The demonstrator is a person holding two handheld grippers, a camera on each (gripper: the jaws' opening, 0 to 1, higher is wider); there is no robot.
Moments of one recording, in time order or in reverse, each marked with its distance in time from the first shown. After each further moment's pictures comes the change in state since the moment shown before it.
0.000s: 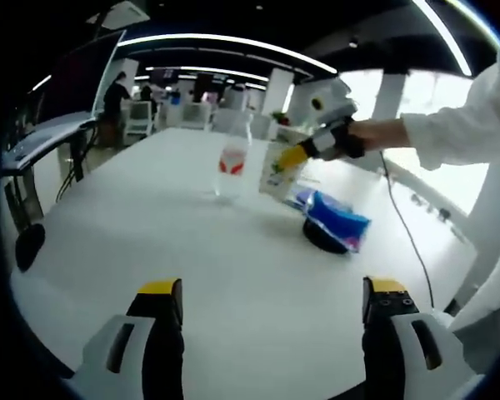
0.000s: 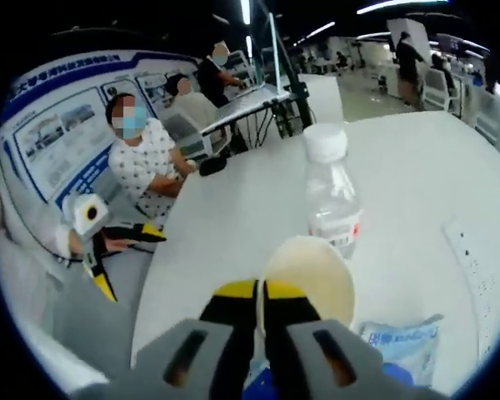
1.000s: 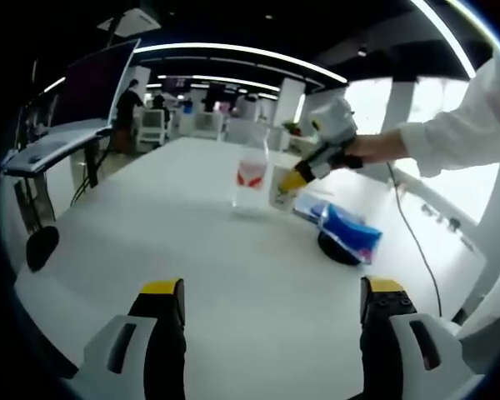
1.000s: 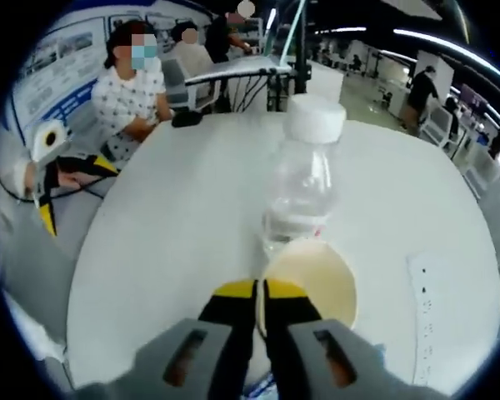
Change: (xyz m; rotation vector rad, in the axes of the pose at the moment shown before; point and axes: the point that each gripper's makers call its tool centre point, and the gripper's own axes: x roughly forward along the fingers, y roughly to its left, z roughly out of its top) left arm -0.008 0.016 0.012 -0.016 -0.058 0.063; right arm 0.020 -0.069 -0.020 -0.276 0.184 -0.200
